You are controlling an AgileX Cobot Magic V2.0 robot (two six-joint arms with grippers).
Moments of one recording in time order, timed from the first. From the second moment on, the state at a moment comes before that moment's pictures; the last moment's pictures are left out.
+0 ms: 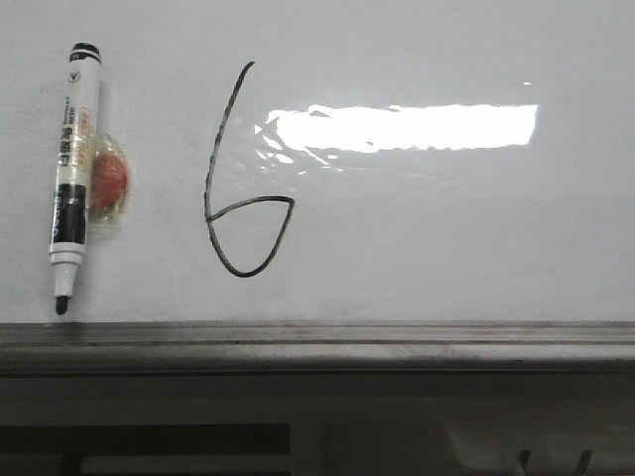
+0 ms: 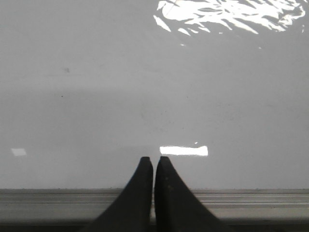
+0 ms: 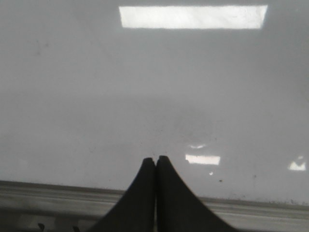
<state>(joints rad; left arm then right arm) -0.02 -0.01 0.01 -0.02 0.33 -0.01 0.02 -0.01 0.01 -0.01 0.25 -0.03</state>
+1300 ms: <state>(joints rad) -0.02 -0.01 0.01 -0.02 0.33 -0.01 0.02 -0.01 0.01 -0.02 0.32 -0.03</state>
